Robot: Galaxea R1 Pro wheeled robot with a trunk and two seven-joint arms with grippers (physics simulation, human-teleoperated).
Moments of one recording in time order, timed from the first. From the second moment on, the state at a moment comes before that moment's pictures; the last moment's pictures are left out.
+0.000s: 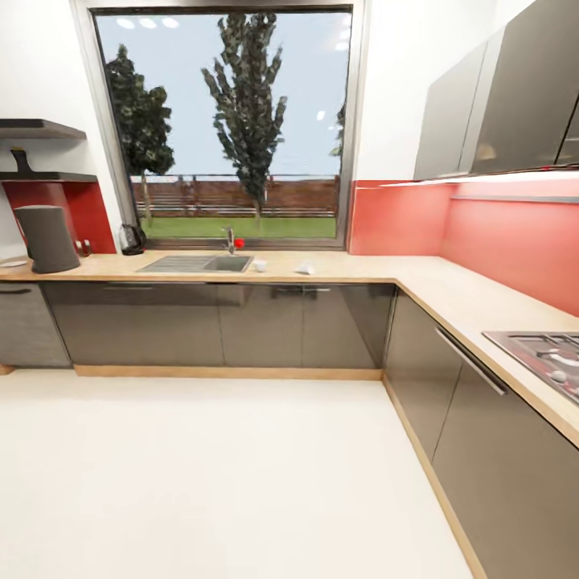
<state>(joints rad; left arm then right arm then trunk) 0.08 0.06 0.00 -0.61 0.00 -0.13 0.00 -0.04 -0.08 0.00 -0.37 0.00 -0.25 0.00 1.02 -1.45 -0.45</state>
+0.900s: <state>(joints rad) 0.08 0.06 0.00 -0.61 0.00 -0.13 0.00 -0.04 -0.08 0.00 -0.37 0.00 -0.25 0.00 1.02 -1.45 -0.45</state>
